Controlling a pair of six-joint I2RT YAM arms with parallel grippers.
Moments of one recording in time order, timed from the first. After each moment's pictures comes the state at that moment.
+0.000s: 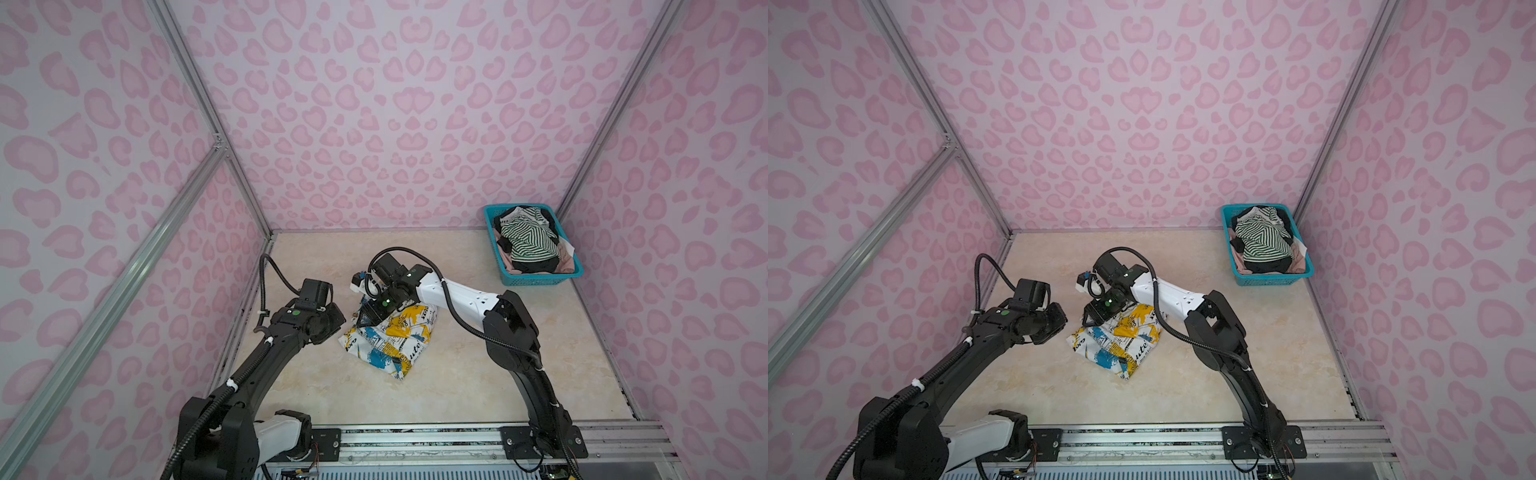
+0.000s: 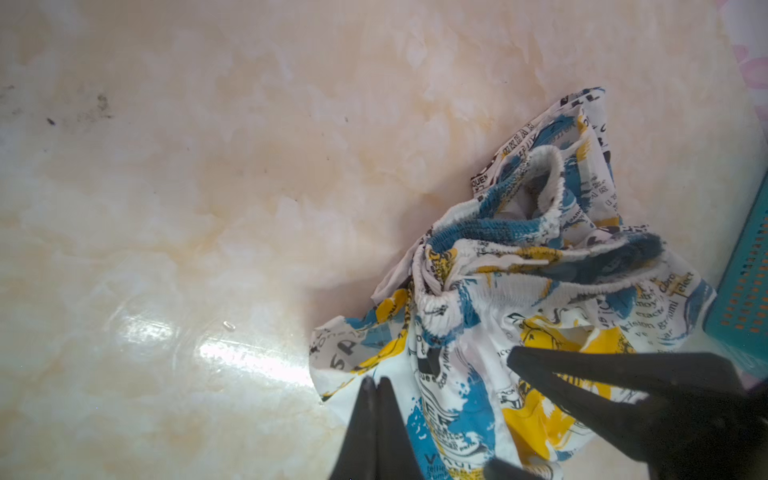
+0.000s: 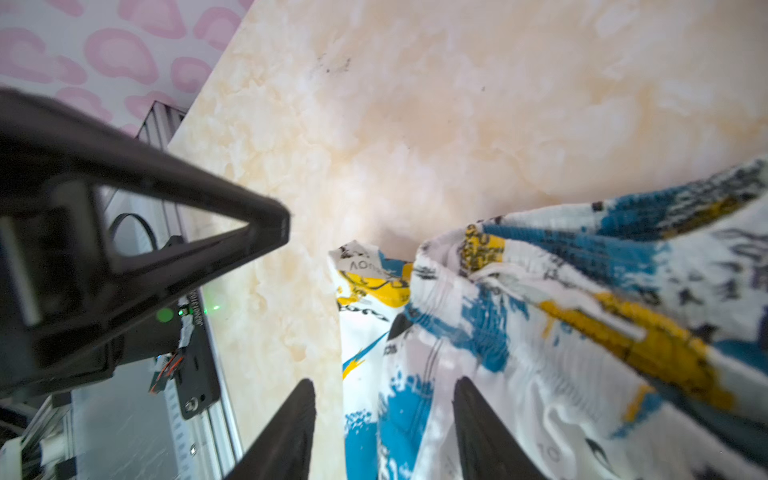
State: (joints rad) left arm -0.22 1.21 0.83 -0.68 0.10 -0.78; right arm 0.89 2.20 1.88 -0.72 -0.59 0.06
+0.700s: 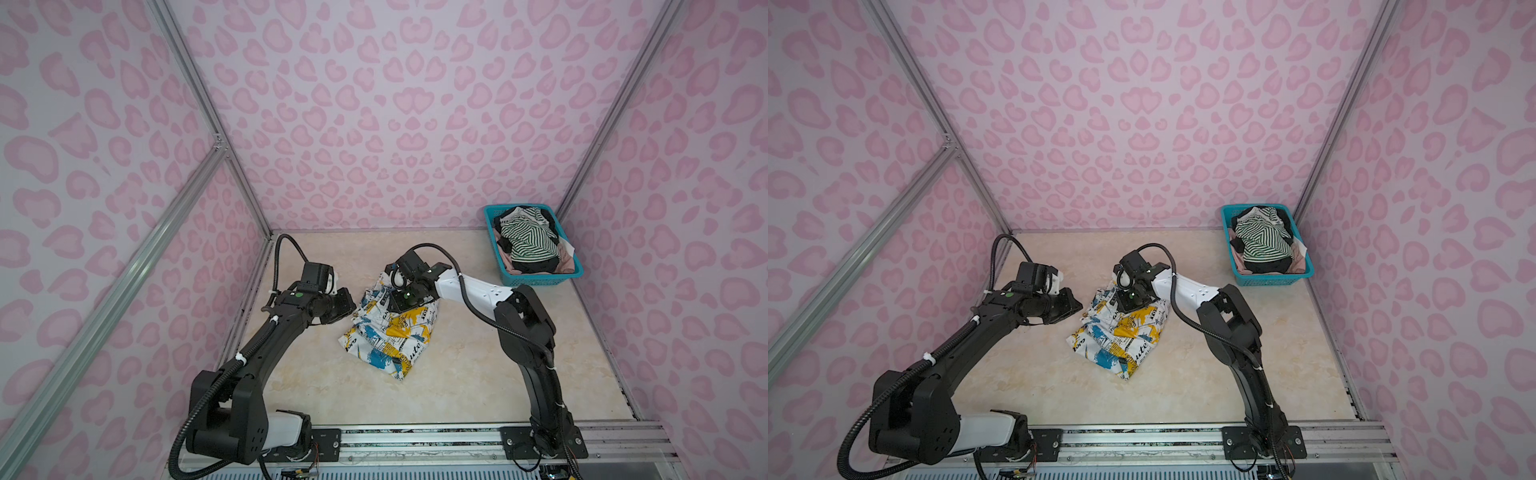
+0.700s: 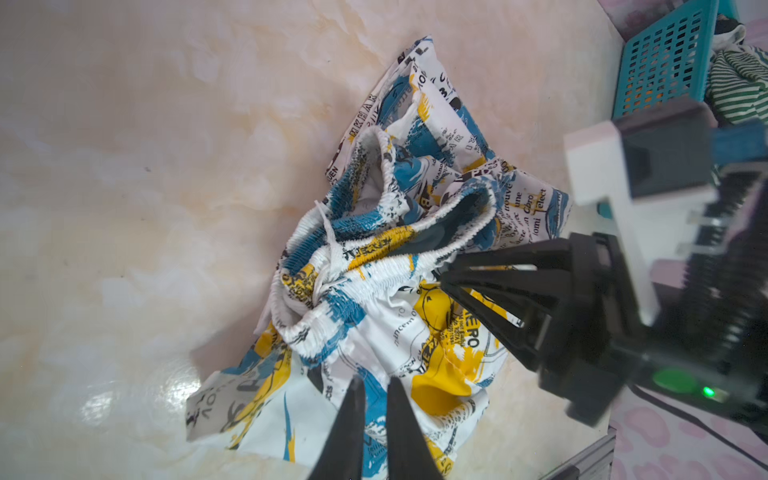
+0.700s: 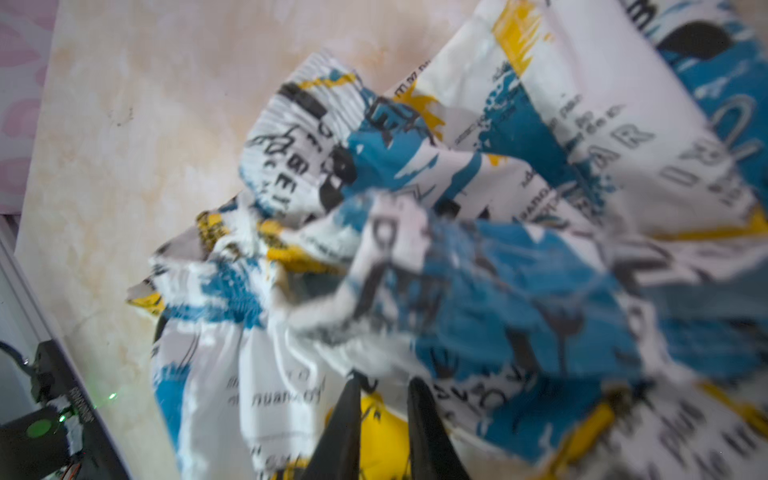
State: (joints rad) left arm -0.23 1.35 0.94 -0.60 0.36 -0.56; right arm 0.77 2.22 1.74 -0.60 -0.34 0.25
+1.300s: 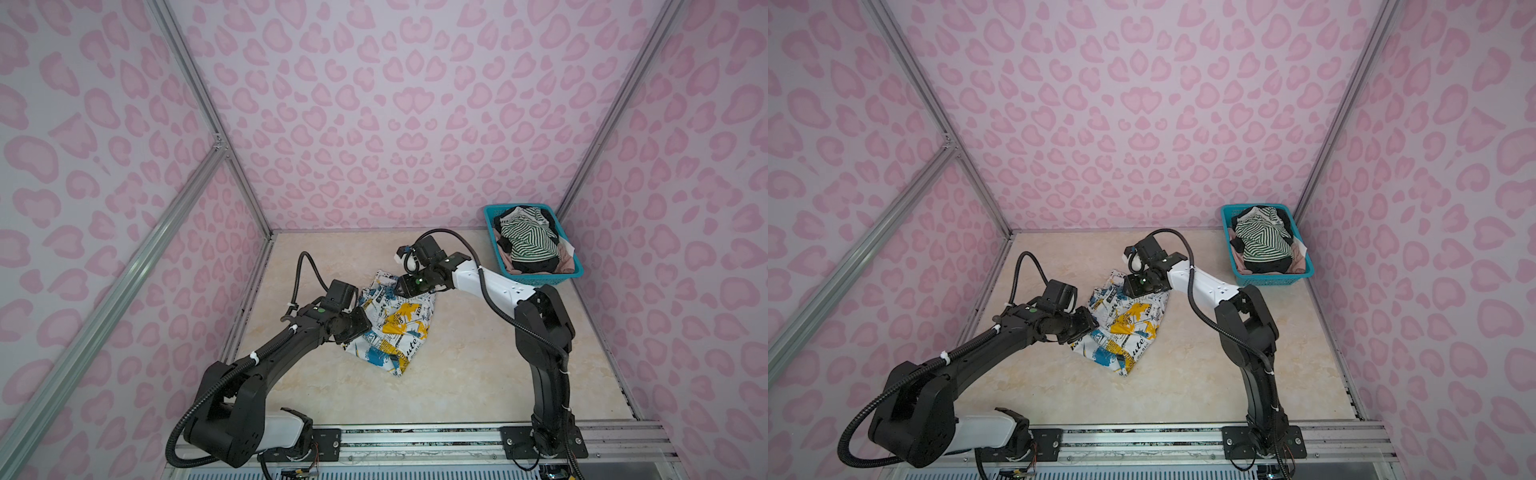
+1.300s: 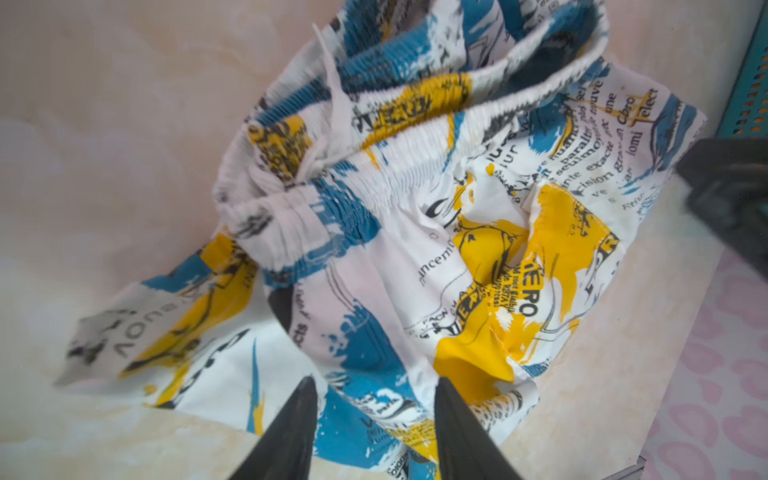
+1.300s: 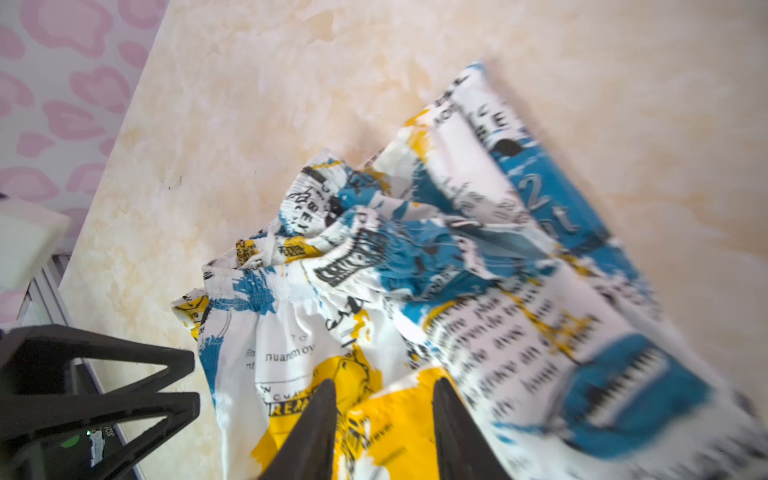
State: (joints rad) left arm -0.45 1.37 0.81 -0.52 0.20 -0.83; right arm 0.64 2.02 1.64 -0.57 -0.35 0.18
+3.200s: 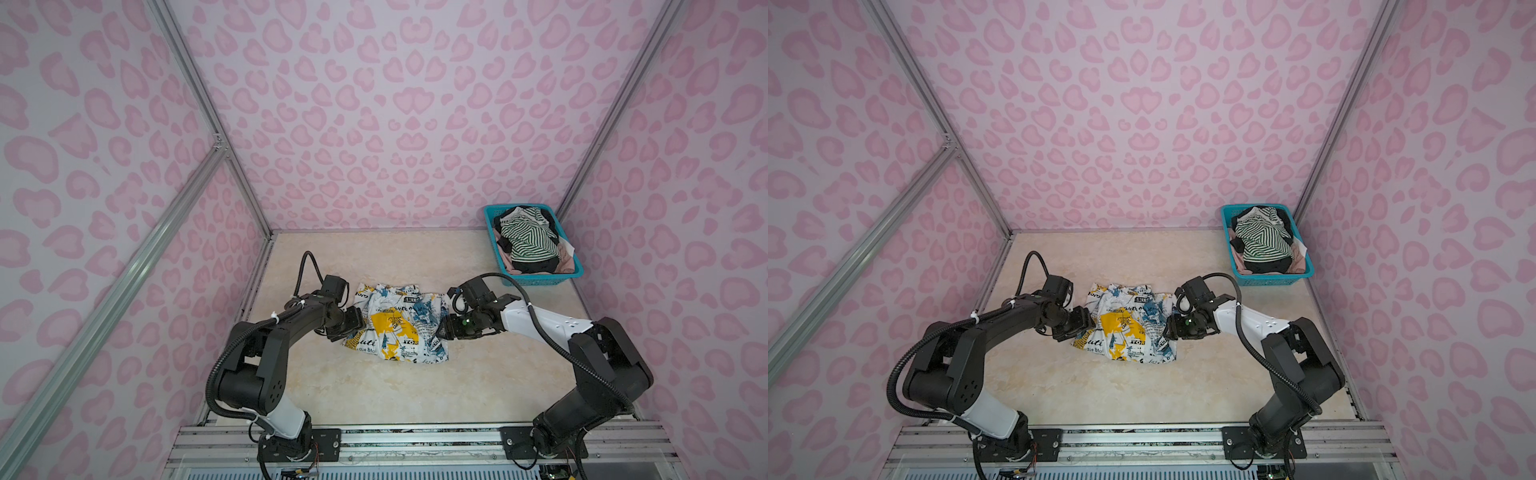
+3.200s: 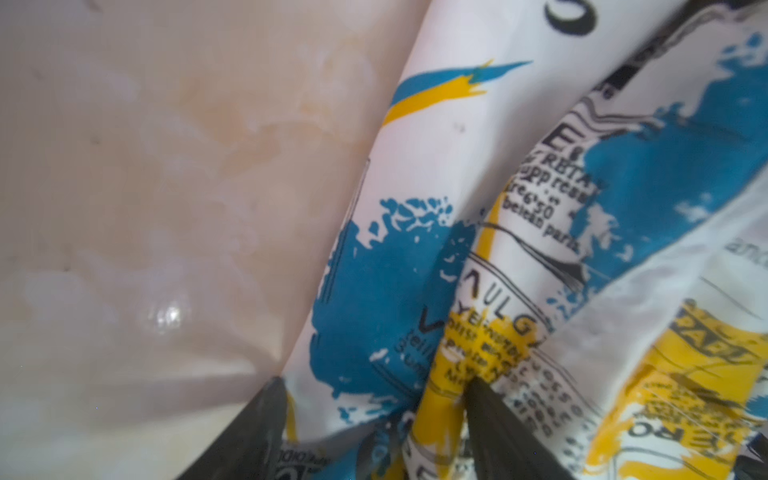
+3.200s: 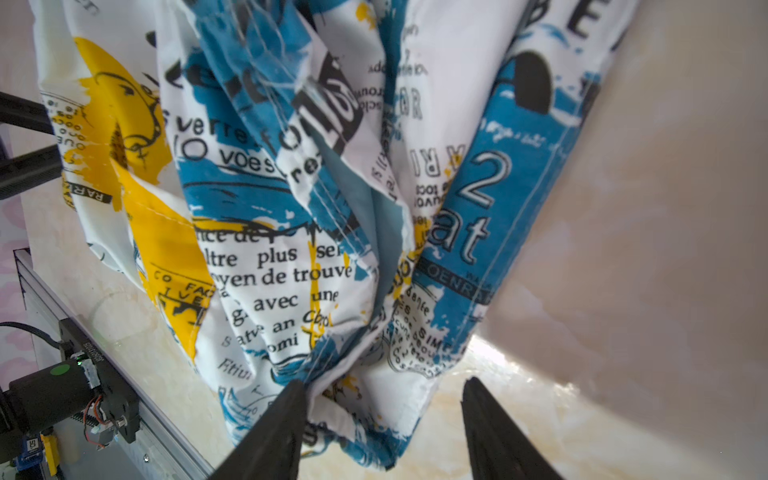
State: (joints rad) left arm -0.26 1.63 0.88 -0.52 0.29 -0.55; right arm 0.55 1.60 0.92 -0.45 -0.40 0.35
